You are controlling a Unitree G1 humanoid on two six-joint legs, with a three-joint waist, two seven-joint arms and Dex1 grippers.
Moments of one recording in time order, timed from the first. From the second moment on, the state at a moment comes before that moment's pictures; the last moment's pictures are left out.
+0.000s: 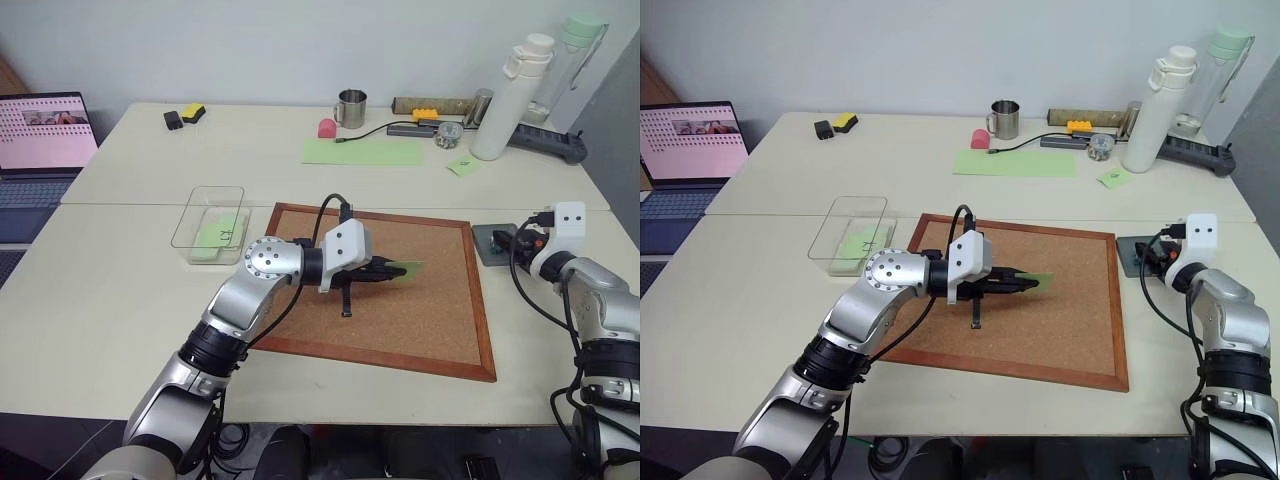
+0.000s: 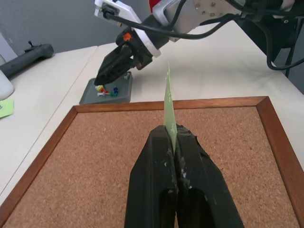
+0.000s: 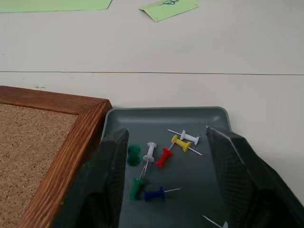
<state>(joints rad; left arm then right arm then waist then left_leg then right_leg) -0.64 0.37 -0.35 0.01 -0.23 0.19 -1.06 -0.49 -0.57 -0.30 0.33 0.30 0.54 0.45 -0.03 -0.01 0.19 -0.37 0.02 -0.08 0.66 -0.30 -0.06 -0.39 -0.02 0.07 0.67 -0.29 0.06</state>
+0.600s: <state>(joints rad) -0.65 0.39 -0.04 -0.01 -0.30 0.43 -0.77 -0.37 -0.65 -0.24 -0.23 0.54 0.63 0.74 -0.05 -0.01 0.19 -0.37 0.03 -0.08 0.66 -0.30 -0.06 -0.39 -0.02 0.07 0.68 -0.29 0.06</state>
